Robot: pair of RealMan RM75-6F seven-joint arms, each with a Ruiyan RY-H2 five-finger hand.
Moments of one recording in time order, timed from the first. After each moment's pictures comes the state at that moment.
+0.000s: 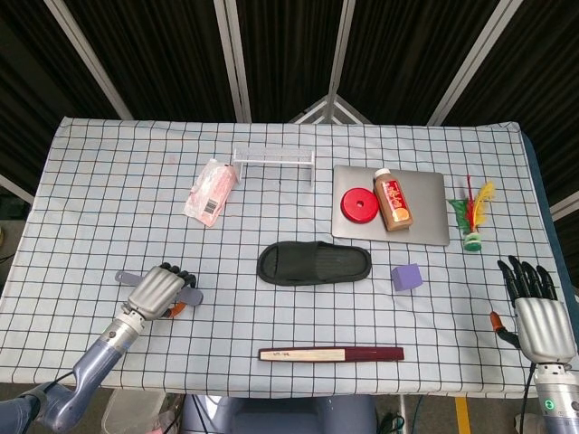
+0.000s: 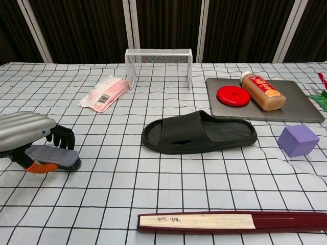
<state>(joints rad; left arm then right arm) -0.51 -1.48 -0.01 -1.43 1.46 1.01 0.29 0.09 -1.14 0.07 -1.61 -1.44 1.43 -0.13</state>
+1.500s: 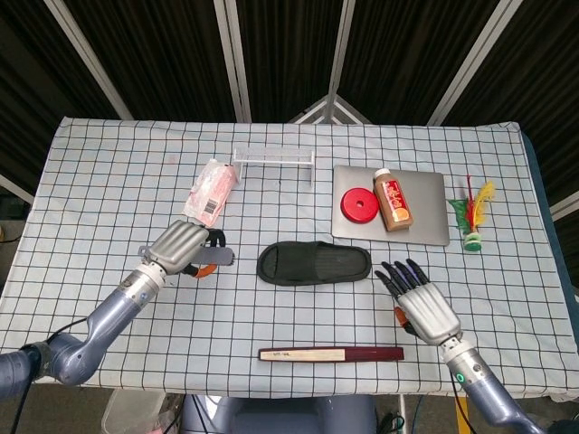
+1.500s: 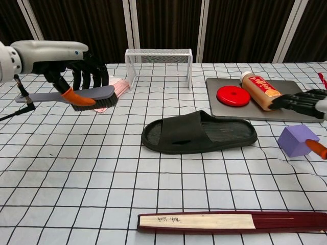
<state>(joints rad) -0.78 -1.27 -0.24 -1.72 1.07 0.77 0.28 0.36 -1.25 0.05 -1.71 -1.57 1.09 -0.34</state>
